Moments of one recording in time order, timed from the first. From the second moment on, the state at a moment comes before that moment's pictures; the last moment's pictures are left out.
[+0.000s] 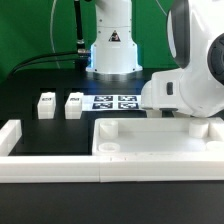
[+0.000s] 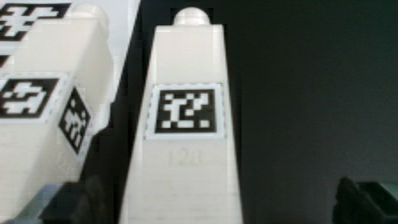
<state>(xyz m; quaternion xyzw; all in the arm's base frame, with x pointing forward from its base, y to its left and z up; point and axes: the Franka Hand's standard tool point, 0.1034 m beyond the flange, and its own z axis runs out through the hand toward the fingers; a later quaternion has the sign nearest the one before) 0.431 0.125 0.008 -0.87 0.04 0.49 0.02</state>
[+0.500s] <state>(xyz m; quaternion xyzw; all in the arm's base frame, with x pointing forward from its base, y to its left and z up) 0.425 0.122 0.005 -0.87 0.04 0.50 0.02</state>
